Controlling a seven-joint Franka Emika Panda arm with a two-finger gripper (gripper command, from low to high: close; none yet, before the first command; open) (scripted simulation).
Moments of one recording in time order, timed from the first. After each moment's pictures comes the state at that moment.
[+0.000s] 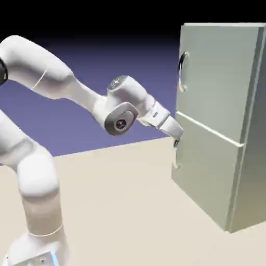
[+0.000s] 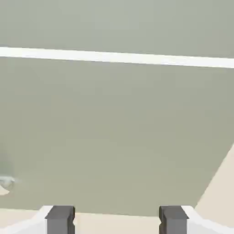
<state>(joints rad) -0.04 -0.59 0.06 -2.78 0.12 3.04 0.80</state>
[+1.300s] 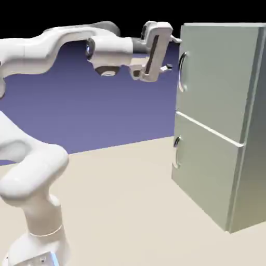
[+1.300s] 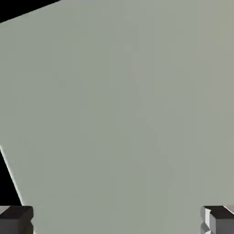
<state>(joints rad) -0.75 -0.85 0.85 -2.27 1.81 3.09 1.71</state>
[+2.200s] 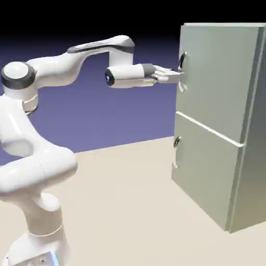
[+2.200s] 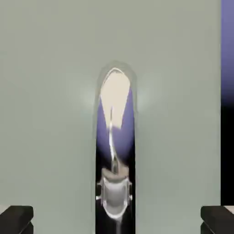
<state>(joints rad) -1.29 -0.96 1.36 -1.88 2.67 3.10 2.18</state>
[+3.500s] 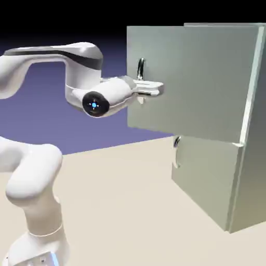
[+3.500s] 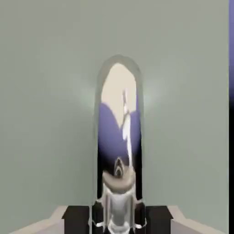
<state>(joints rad) -0.43 -1.10 0.11 -2.82 1.72 1.93 2.20</state>
